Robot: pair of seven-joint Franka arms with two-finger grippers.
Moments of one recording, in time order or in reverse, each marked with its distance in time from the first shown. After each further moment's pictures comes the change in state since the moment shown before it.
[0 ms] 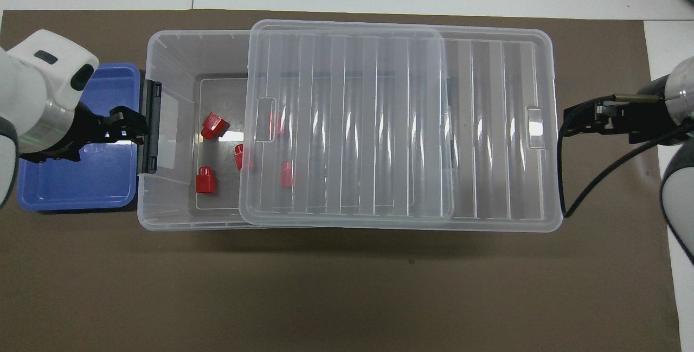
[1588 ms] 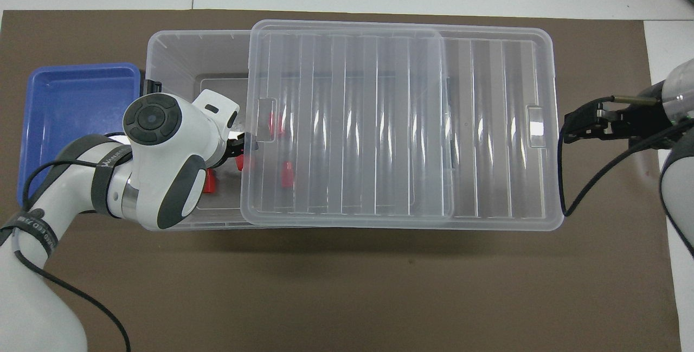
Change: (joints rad) left arm -0.134 0.213 -0.006 -0.325 -0.070 0.584 -0.161; right arm -0.013 0.007 -0.001 -0.022 0.006 -0.017 0.022
